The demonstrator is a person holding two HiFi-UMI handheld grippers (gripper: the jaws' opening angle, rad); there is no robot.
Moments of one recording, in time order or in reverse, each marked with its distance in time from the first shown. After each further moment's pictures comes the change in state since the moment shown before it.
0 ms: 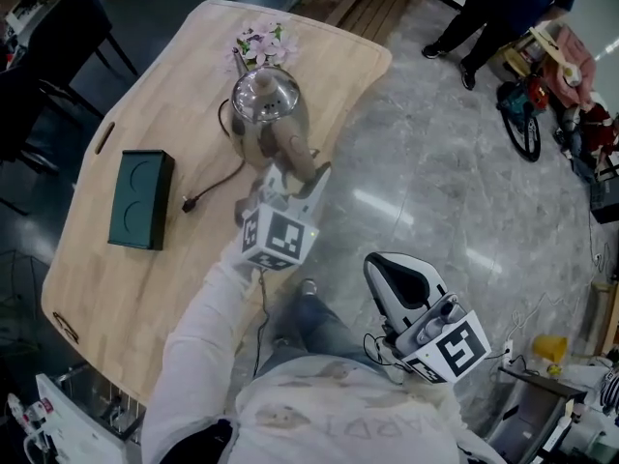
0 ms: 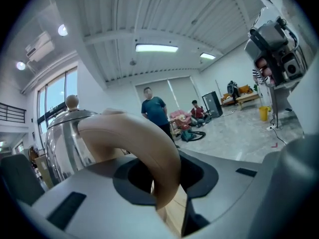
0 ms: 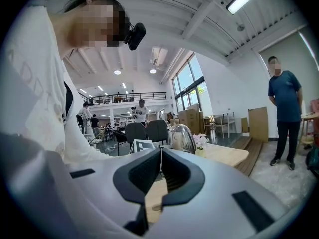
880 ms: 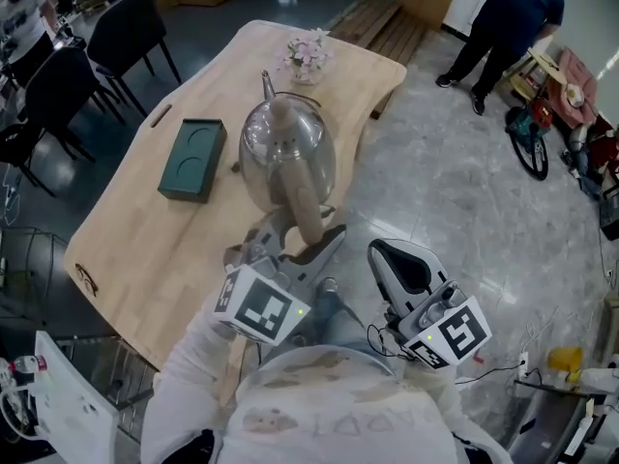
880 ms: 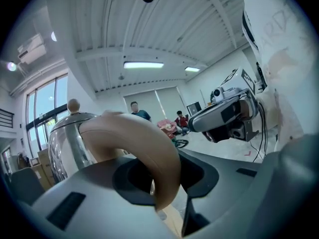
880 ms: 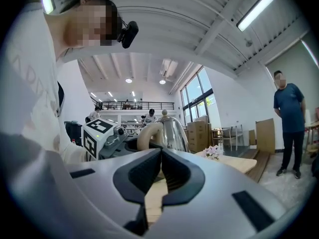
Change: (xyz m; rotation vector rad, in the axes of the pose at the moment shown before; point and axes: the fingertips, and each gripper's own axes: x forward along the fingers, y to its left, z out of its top) left arm -0.277 -0.123 0.114 0.042 -0.081 -0.130; right arm -0.079 0.164 0.012 -0.074 -0.135 0.059
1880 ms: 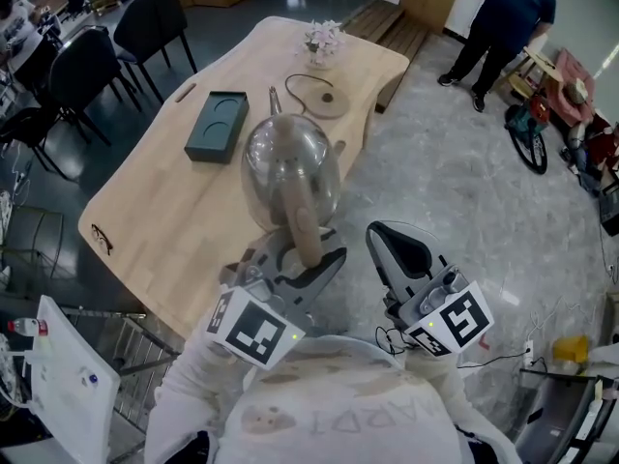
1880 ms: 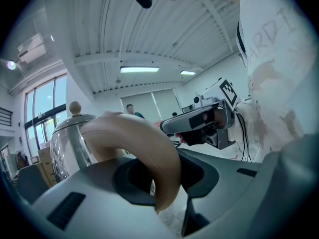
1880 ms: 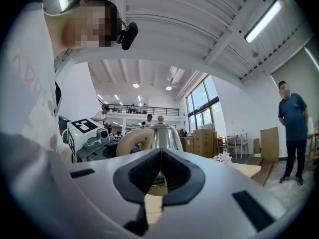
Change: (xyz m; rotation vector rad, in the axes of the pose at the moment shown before) left arm -0.138 -0.120 0.038 -0.011 -0.008 -0.033; right arm -0.058 0.128 0.022 -0.060 -0.068 0.037
